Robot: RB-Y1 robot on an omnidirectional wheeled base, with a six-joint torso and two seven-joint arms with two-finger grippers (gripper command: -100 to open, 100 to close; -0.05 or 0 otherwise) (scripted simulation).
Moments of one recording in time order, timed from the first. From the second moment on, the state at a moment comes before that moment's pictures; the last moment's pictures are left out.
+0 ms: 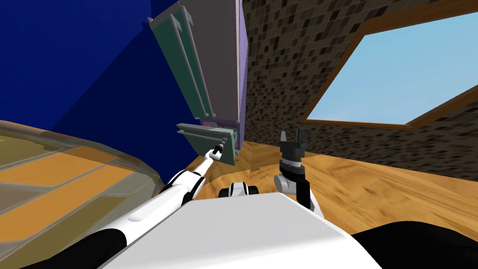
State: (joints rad) left arm -0.69 0.23 -0.22 -0.67 -0.02 -0.22 -0.09; right arm 0.46 0.01 -0.04 -2.37 -0.04 -0.59 -0.03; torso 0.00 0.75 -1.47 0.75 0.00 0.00
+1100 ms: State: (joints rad) left arm -0.70 0.24 -0.25 -0.67 -0.02 -0.16 -0.06; right arm 0.46 0.01 -0.04 -2.37 -0.04 -0.59 -0.03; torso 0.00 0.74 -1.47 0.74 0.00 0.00
